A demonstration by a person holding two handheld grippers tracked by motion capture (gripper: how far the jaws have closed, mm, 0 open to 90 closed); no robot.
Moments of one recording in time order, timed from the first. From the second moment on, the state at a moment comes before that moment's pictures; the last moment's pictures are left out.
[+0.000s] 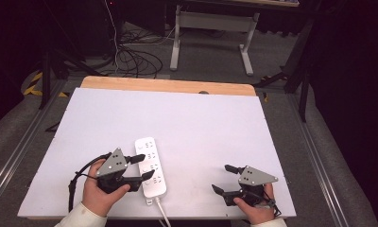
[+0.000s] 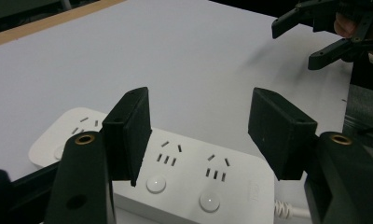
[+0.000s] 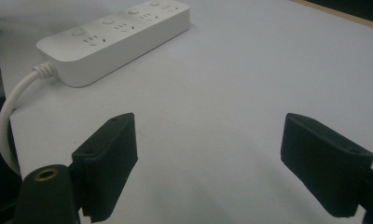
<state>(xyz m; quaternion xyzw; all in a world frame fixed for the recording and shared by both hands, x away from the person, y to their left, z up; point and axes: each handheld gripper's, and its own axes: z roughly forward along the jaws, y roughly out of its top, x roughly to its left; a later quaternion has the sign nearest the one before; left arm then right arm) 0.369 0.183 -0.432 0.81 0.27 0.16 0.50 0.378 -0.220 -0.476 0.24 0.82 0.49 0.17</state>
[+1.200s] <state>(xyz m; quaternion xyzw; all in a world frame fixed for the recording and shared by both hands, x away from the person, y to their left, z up) 0.395 0.175 -0.441 0.84 0.31 0.11 0.43 0.378 -0.220 -0.477 0.24 0.82 0.49 0.17</state>
